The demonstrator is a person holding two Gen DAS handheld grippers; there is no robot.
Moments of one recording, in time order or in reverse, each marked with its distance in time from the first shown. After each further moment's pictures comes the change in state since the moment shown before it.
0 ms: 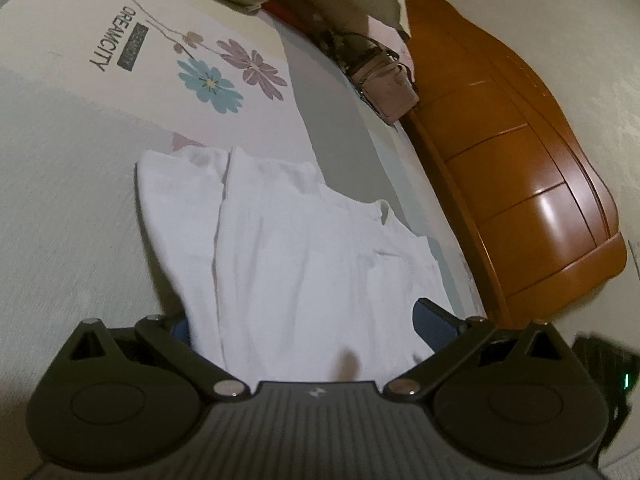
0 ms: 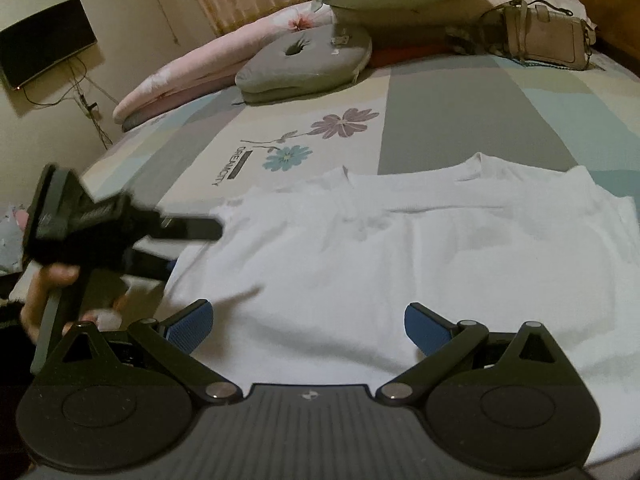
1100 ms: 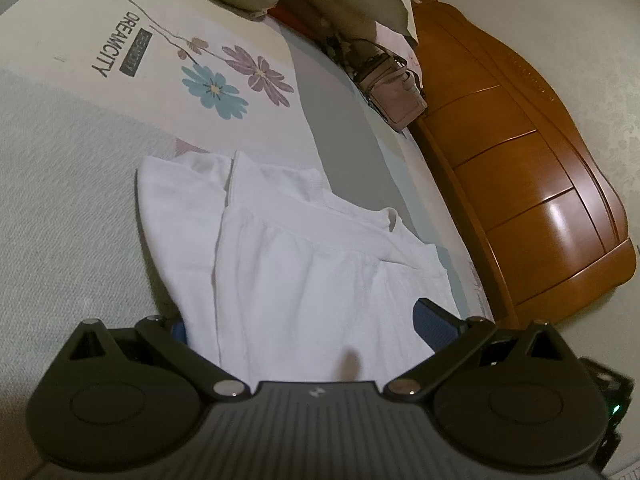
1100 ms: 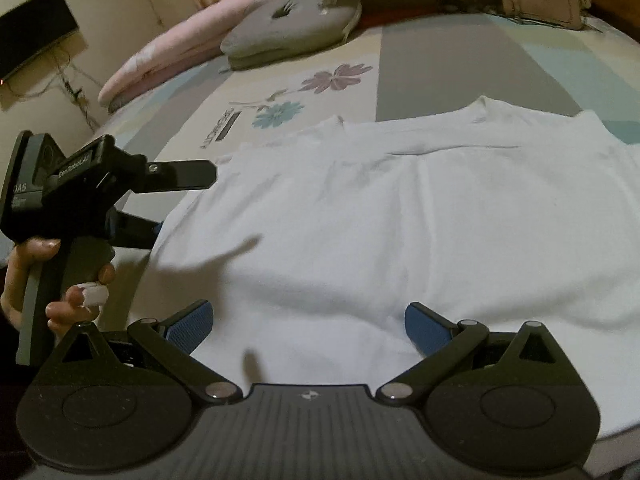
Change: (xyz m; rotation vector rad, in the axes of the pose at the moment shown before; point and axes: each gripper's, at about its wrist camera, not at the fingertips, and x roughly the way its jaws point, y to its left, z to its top) left arm 0.006 -0.003 0.003 -0.011 -0.020 0.033; right arm 0.024 0.006 -0.018 0.027 0.088 -0.019
